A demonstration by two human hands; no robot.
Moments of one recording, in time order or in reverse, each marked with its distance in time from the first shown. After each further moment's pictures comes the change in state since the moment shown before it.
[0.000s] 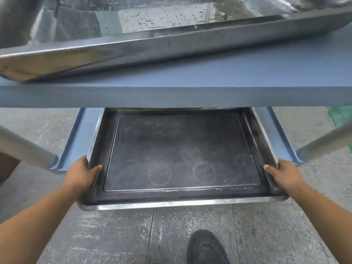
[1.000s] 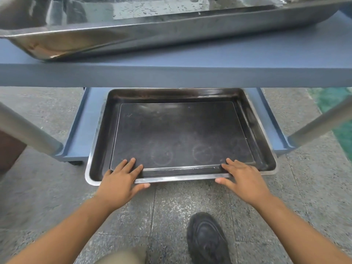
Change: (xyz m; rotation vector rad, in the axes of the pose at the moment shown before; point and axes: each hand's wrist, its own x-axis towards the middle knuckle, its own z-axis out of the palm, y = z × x) left_hand -0.112 0.040 0.023 0.633 -0.329 0.617; right_hand -0.119 -0.040 0.047 -0.660 -0.211 -0.582
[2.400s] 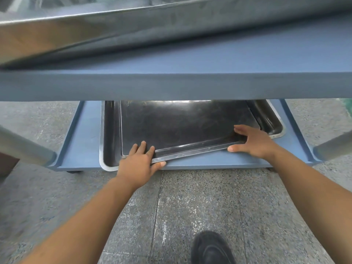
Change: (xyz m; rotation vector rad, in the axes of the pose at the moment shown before) left_hand 0.107 0.020 -0.018 -0.118 0.047 -0.131; right_hand 0.149 0.046 -0.057 0.498 -0.067 0.072
